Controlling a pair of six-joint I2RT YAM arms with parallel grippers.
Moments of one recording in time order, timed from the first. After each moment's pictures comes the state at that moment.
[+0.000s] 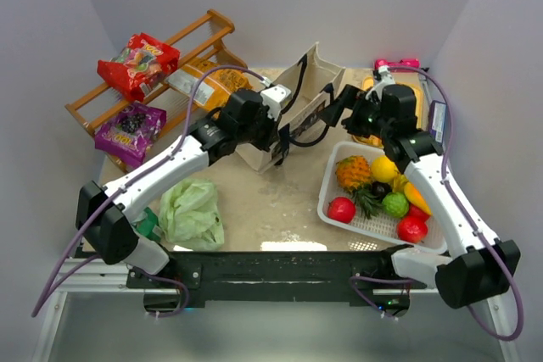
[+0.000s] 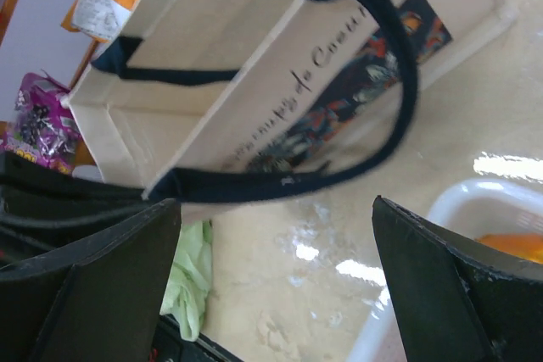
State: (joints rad) left arm -0.72 1.50 1.36 -0.46 0.05 -0.08; right arm 0.24 1.16 1.12 -0.38 -0.27 0.61
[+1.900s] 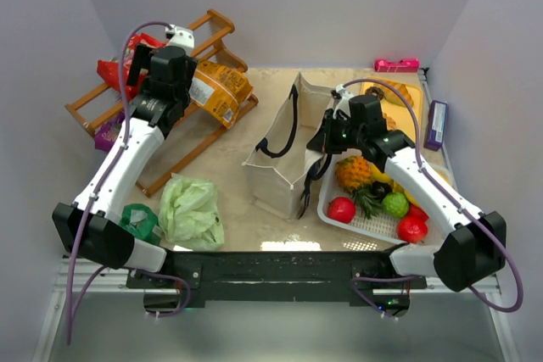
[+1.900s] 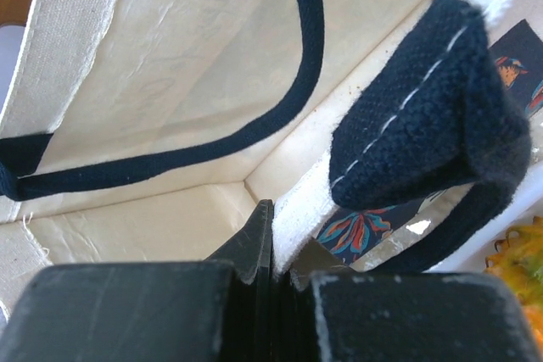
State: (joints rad) left arm -0.30 1.43 1.52 -0.44 -0.75 0.34; right arm 0.41 1.30 1.09 -0.44 -0.34 0.46
